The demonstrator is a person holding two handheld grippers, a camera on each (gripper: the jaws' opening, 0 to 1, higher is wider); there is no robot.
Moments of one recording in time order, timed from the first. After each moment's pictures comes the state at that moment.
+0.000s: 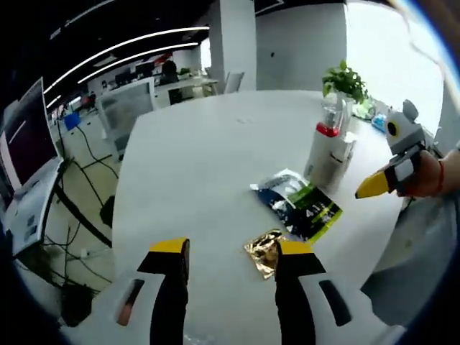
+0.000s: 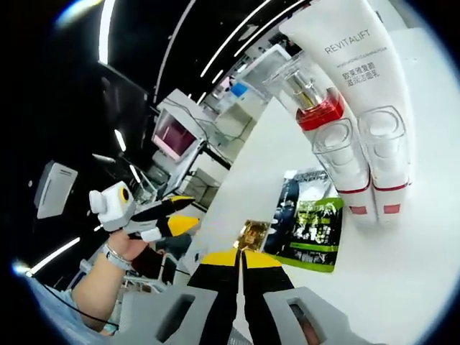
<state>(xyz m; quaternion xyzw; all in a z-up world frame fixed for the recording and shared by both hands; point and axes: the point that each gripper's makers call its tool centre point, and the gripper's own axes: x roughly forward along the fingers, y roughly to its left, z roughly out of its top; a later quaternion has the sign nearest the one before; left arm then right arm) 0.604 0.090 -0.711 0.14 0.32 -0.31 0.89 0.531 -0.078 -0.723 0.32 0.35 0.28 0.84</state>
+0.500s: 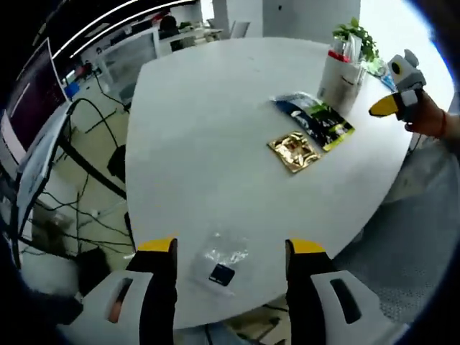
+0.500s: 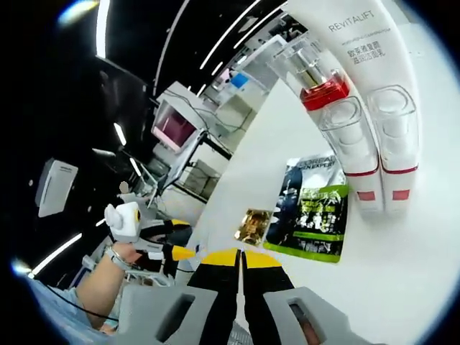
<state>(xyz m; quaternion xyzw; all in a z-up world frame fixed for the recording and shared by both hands) 0.544 0.171 -0.783 0.23 0.47 -0.29 0.80 0.522 -0.069 -0.732 0.31 0.38 0.29 0.83</state>
